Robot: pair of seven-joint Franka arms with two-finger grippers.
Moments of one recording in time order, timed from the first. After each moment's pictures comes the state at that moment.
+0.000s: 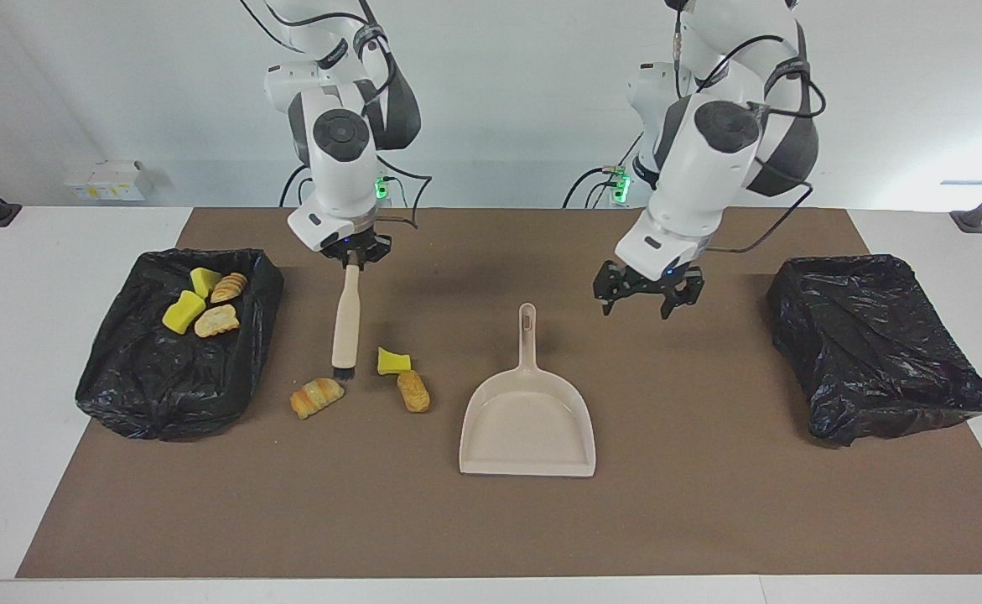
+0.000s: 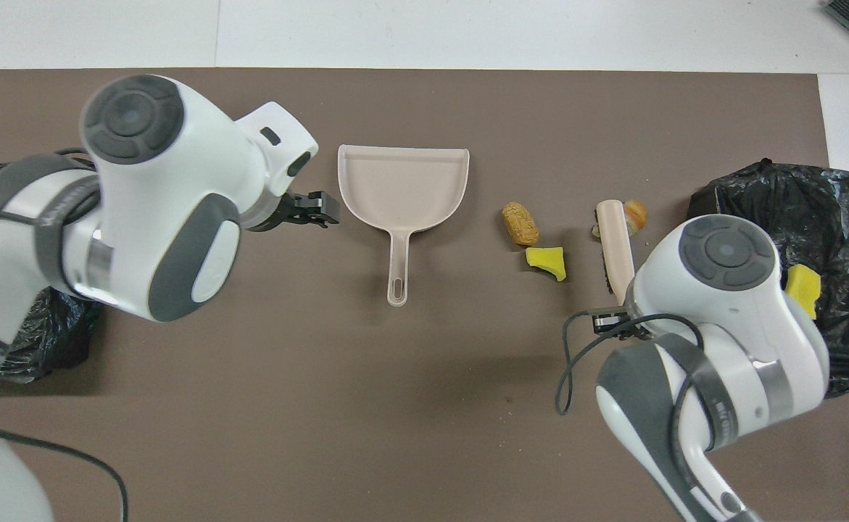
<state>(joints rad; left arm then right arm) -0.34 0.28 -0.12 -1.61 -0.02 1.96 -0.38 0.03 -0.05 0.20 -2.12 -0.14 1.86 0.24</state>
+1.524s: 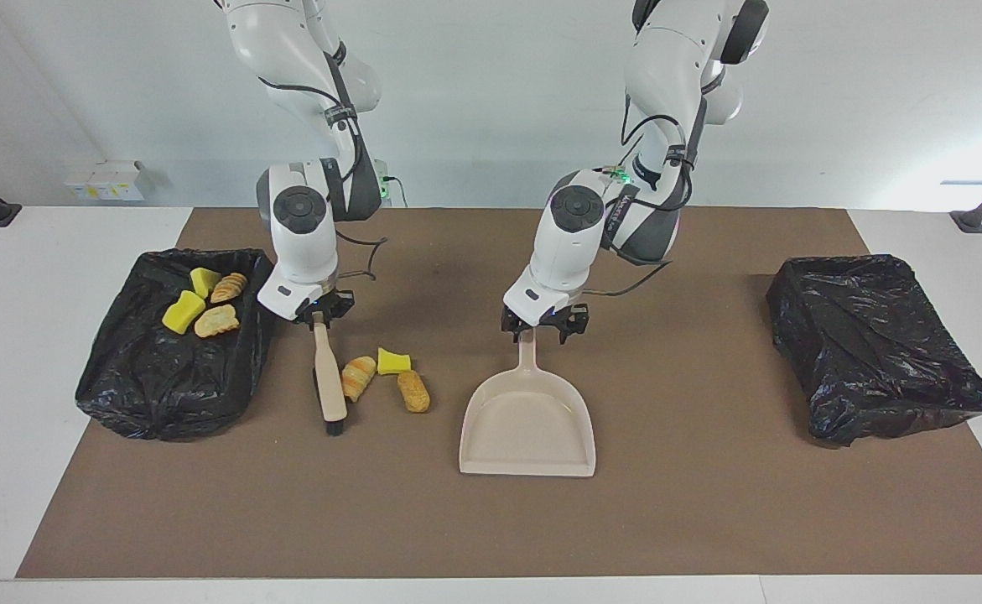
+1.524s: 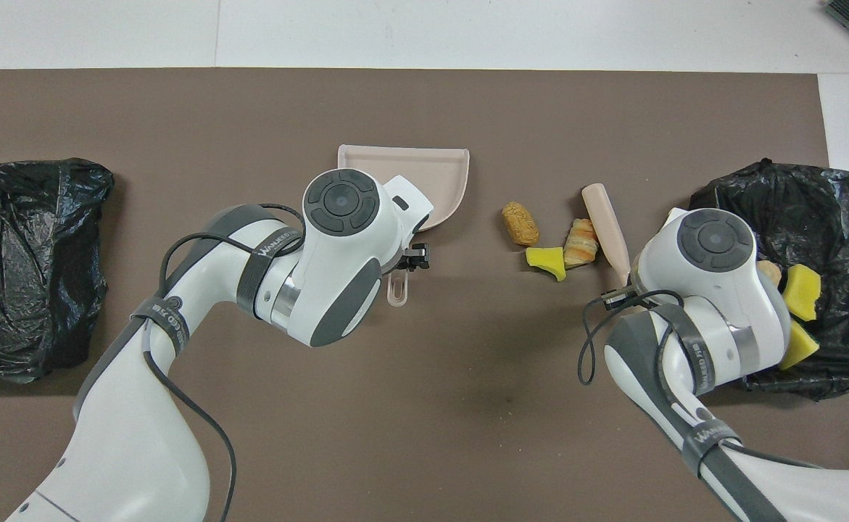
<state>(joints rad) -0.50 0.42 -0.12 -1.68 -0.02 2.12 -0.53 -0.05 0.14 0.22 -2.17 -0.24 2.16 0.07</state>
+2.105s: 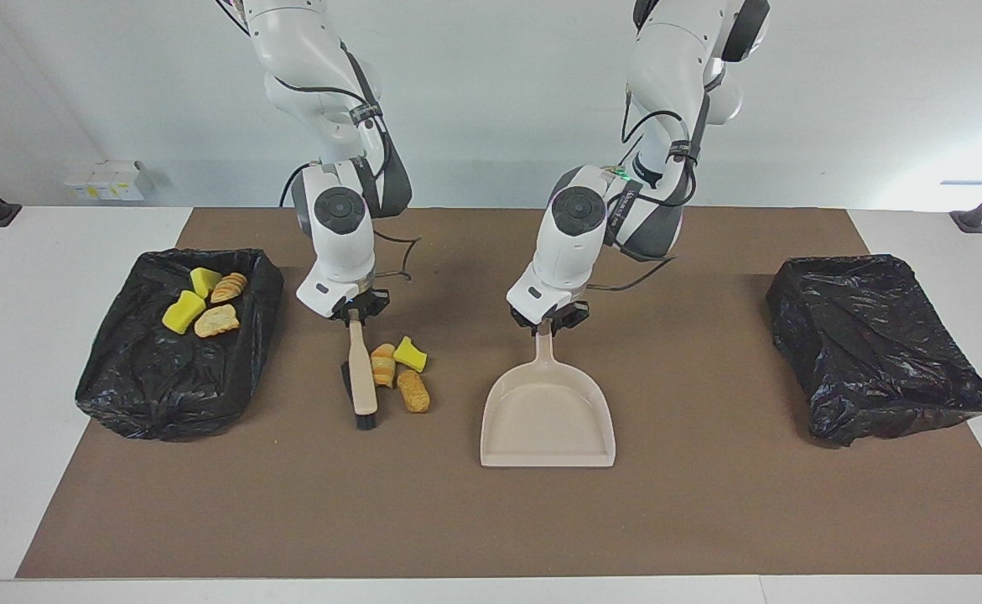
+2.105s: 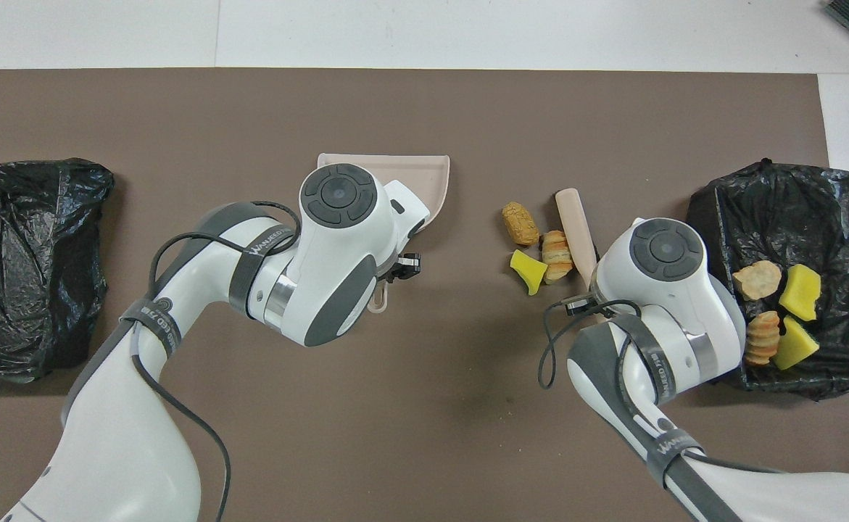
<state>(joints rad) -0.50 0.39 -0.11 -1.67 -0.04 2.01 -0.45 0.04 0.15 0.22 -2.16 -0.19 2.16 0.20</state>
